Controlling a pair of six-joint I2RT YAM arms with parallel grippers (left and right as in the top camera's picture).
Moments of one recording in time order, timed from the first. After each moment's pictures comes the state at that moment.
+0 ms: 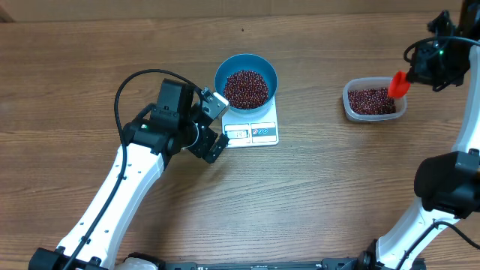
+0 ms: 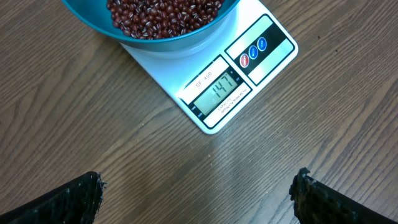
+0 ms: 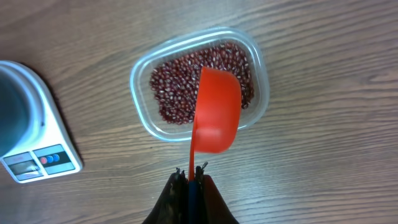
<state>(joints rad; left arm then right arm) -0.31 1.42 1.10 -0.74 0.21 0.34 -0.29 2.04 2.24 -1.59 -0.17 -0.04</state>
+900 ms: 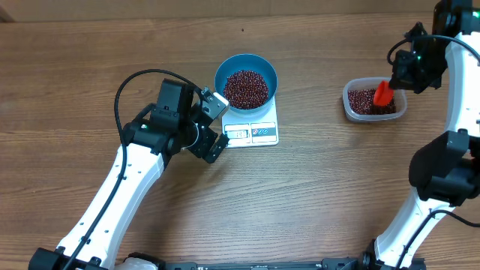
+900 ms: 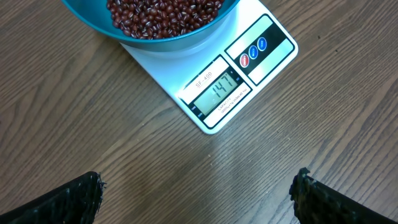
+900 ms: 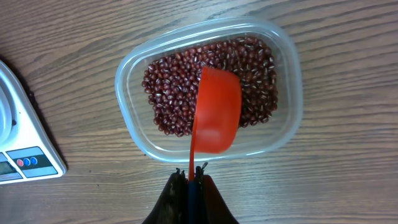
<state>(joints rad) -0.31 1.42 1.10 -0.74 0.21 0.34 -0.25 2.13 2.17 -1.52 -0.17 -0.05</state>
